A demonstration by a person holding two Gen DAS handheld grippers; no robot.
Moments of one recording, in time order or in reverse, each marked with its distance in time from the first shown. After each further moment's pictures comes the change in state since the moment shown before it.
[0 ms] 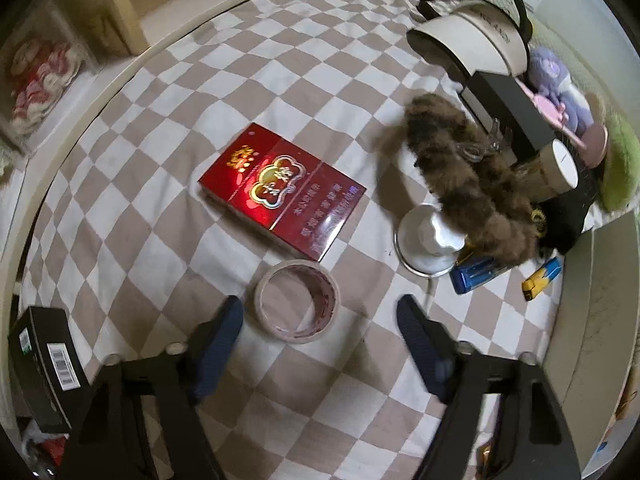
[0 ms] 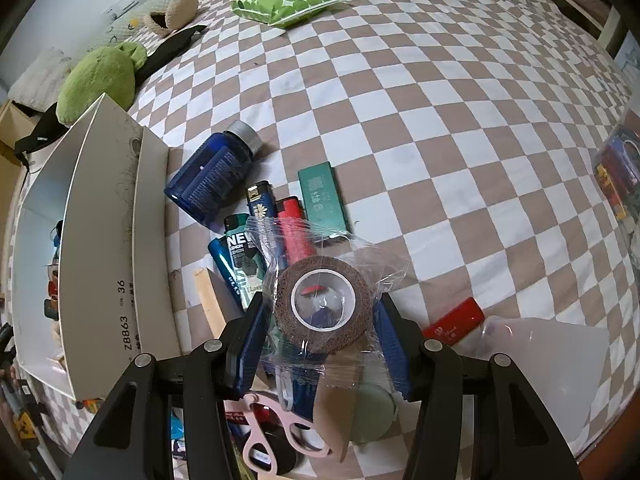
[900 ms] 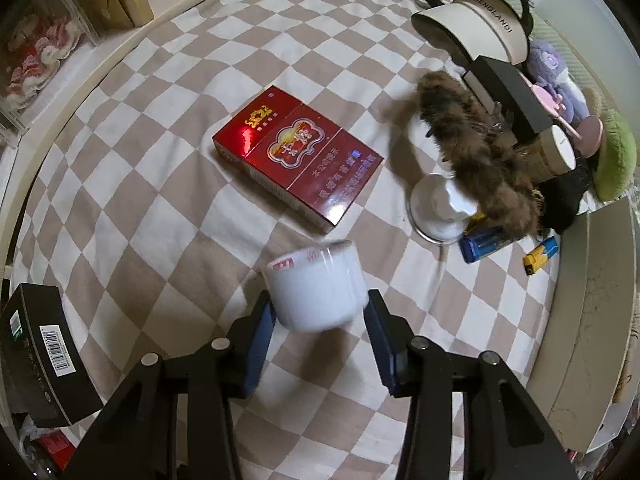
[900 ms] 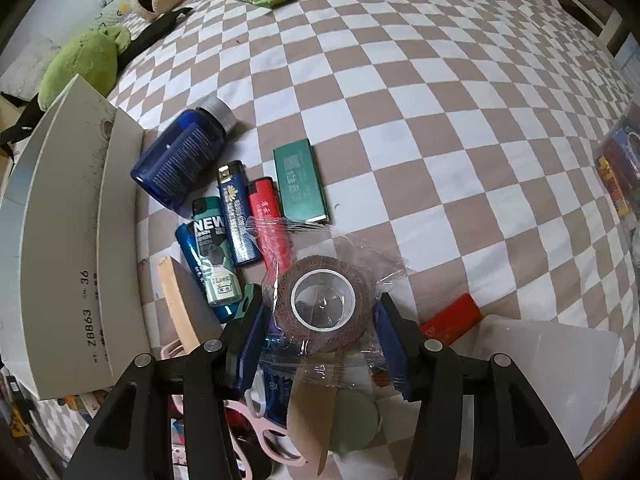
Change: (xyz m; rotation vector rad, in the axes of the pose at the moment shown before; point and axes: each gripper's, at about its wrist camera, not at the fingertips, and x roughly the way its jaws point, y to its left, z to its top) left arm -0.003 0.019 -0.020 -0.025 0.052 -0.070; right arm 0.017 -0.011 -0.007 -0.004 0.035 -0.041
